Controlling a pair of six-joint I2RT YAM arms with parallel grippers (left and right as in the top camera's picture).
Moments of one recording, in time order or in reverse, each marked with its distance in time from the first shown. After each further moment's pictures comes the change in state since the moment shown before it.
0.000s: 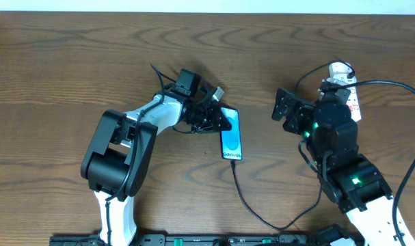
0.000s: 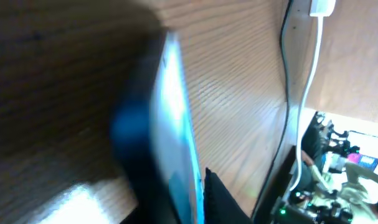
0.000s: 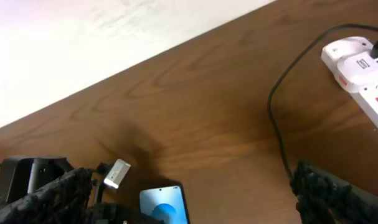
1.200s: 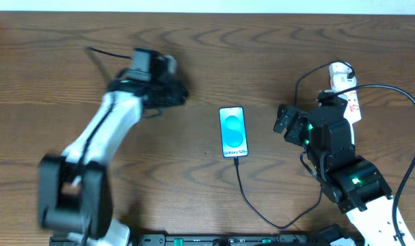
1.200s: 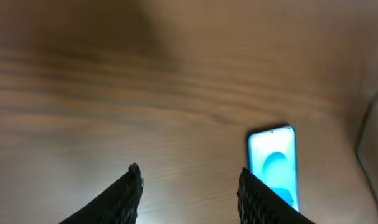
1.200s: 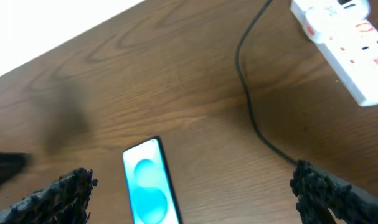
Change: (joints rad) left arm 0.215 -0.361 0.013 -0.177 -0.540 0.059; right arm 0.000 0.000 0.000 -0.200 0.024 0.034
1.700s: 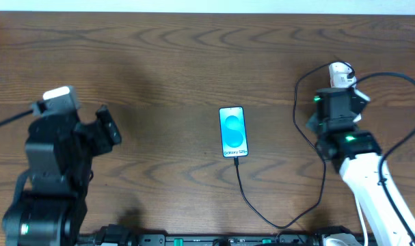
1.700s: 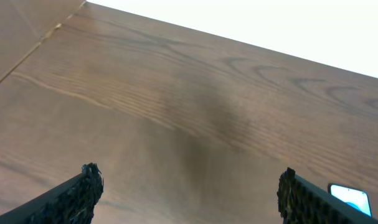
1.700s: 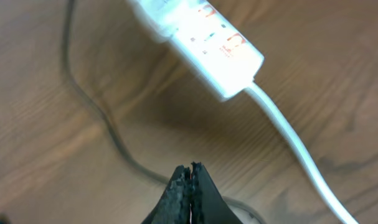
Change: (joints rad) left arm 0.100 -0.878 0.000 -0.447 -0.581 0.045; right arm -0.296 0.275 0.013 -0.009 0.145 0.033
